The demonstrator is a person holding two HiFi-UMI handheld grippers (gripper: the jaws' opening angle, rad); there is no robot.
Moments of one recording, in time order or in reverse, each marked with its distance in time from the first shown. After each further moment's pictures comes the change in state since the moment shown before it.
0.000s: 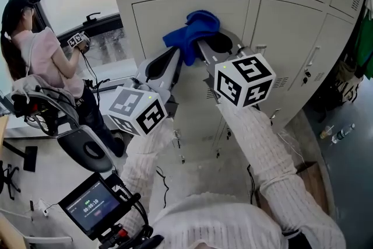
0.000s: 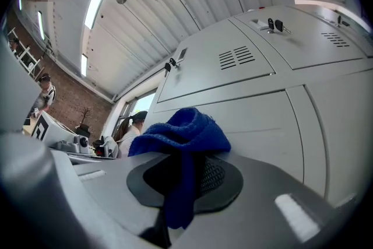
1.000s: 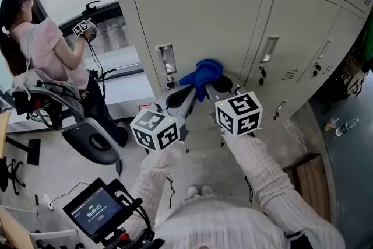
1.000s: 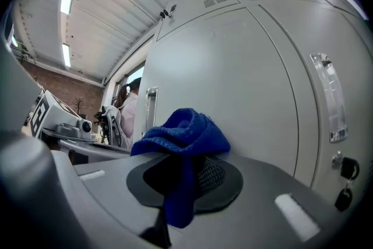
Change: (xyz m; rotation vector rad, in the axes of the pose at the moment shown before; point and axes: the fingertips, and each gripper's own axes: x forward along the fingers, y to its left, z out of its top) left arm -0.043 -0.015 -0.154 -0.204 0.318 -0.044; right arm -0.044 0.027 -0.171 0.117 0.306 -0.045
